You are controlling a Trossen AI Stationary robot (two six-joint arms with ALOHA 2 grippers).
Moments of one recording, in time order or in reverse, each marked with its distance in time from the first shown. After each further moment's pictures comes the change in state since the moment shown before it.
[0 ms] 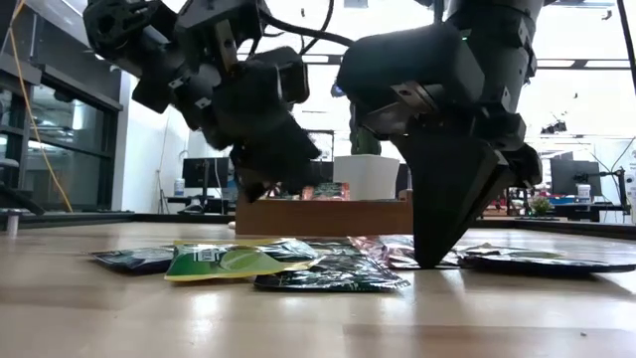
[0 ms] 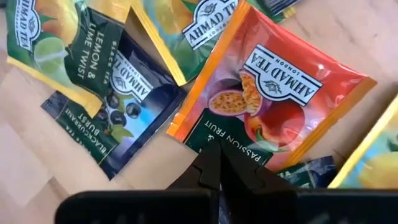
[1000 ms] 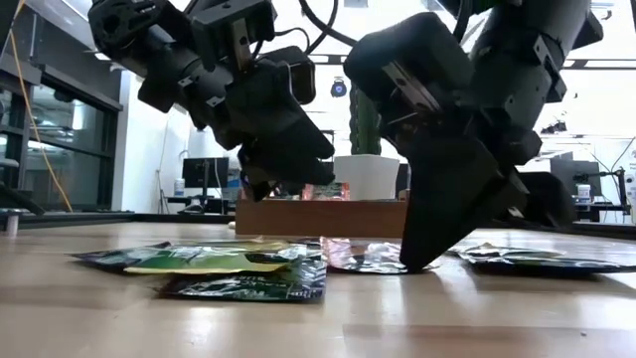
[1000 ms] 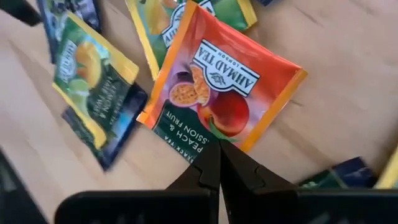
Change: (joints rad) left arm 0.000 0.017 0.023 0.005 -0.022 -0.024; right arm 0.016 -0.067 -0.248 0.366 0.019 0.212
